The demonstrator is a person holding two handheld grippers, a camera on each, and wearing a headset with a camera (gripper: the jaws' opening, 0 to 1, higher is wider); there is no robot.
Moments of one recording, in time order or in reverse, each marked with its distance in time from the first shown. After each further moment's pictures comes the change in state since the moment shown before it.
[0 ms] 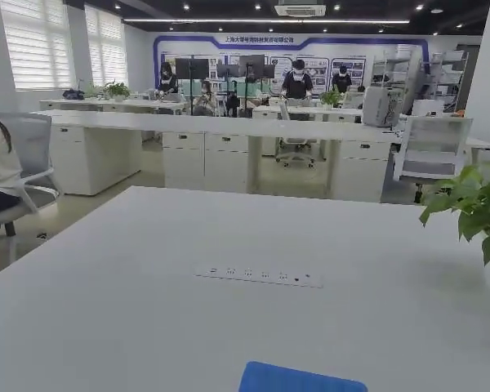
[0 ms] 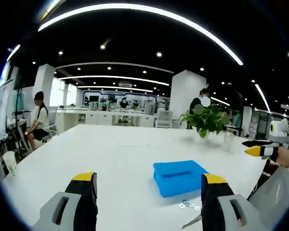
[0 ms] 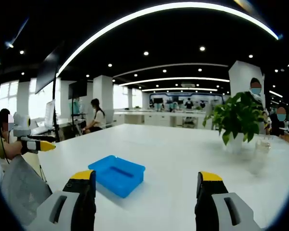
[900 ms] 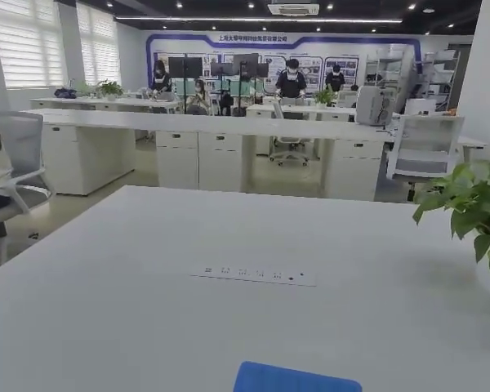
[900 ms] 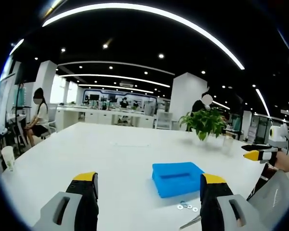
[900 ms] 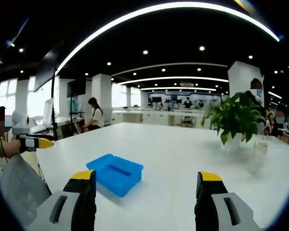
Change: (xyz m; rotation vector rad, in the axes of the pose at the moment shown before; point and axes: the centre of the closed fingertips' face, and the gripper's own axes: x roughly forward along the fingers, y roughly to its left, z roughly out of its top) left arm 0.001 0.001 -0.006 0.003 0.026 -0.003; right arm -0.001 -0.002 -0.002 -0.008 0.005 -0.005
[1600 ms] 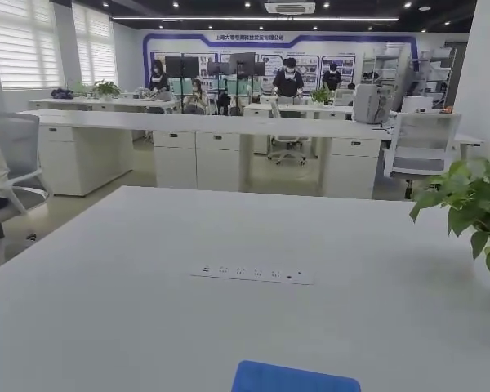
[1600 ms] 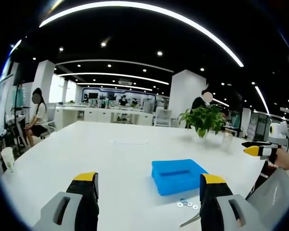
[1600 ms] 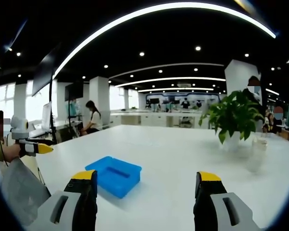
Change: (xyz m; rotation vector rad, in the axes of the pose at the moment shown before) left arm 0.001 -0.003 -0.003 0.013 0.024 -0.007; right arm -0.002 -0.004 0.003 0.027 -0.016 -0.014
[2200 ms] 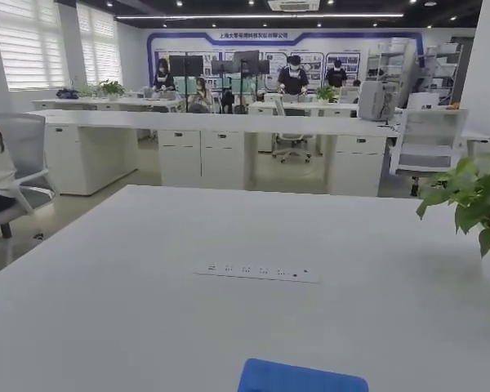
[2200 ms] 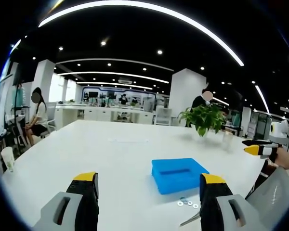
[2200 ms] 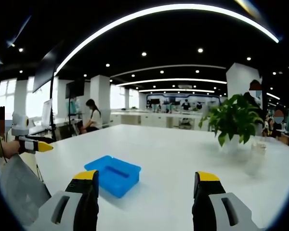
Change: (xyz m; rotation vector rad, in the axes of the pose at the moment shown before) left arm 0.000 0.000 -0.002 0.001 0.013 0.001; right arm -0.001 0.002 0.002 -0.032 -0.001 -0.002
